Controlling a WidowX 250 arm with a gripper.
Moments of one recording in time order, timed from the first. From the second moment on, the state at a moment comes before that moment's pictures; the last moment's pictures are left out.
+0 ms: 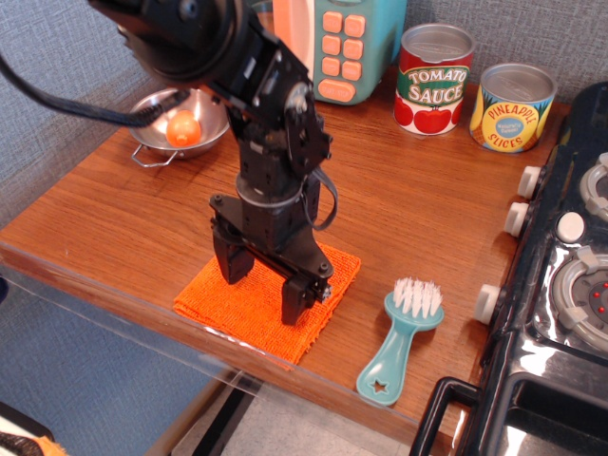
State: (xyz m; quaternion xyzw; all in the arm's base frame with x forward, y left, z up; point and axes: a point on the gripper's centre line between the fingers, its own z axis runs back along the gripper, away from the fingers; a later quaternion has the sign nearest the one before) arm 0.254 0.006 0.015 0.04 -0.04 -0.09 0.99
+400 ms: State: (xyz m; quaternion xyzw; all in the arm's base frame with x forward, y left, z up) arm 0.258 0.018 0.007 0.03 -0.06 -0.11 0.99
